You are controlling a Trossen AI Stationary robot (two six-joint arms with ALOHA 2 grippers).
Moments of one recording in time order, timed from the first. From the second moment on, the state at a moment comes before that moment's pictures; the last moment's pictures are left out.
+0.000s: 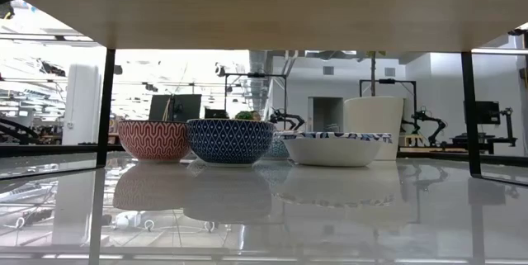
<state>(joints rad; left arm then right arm) -0.12 0.02 0.12 0.54 -0.24 -0.88 0.40 1.74 1.67 -0.62 -0.19 0.60</state>
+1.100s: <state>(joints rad) -0.12 0.02 0.20 0.13 -0.73 -0.90 -0.07 1.55 1.20 -1.06 0.13 0.96</state>
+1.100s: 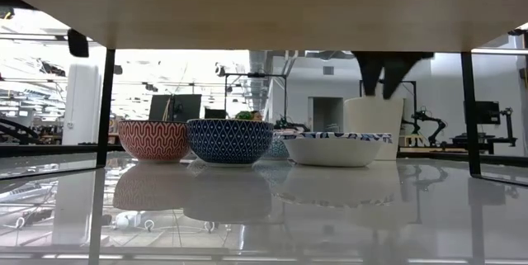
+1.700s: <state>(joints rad) -0.12 0.02 0.20 0.12 -0.98 -0.94 -0.28 1.44 0.87 -0.66 -0.01 0.77</state>
